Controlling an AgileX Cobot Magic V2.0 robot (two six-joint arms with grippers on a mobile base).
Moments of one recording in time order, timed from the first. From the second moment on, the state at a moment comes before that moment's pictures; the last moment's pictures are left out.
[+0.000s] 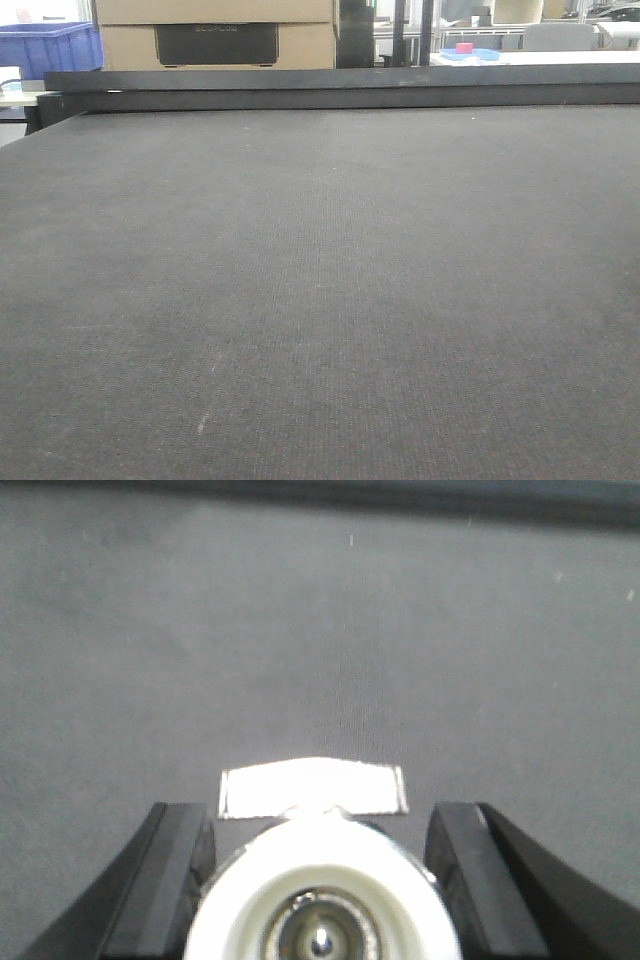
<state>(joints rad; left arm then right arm) -0.10 0.75 -0.91 -0.08 0.62 0.05 0.09 0.55 -0.77 0.08 0.67 -0.05</state>
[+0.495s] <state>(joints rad) -0.10 0.50 -0.86 -0.09 0.63 0.05 0.09 0.51 -0.77 0.08 0.67 -0.05</state>
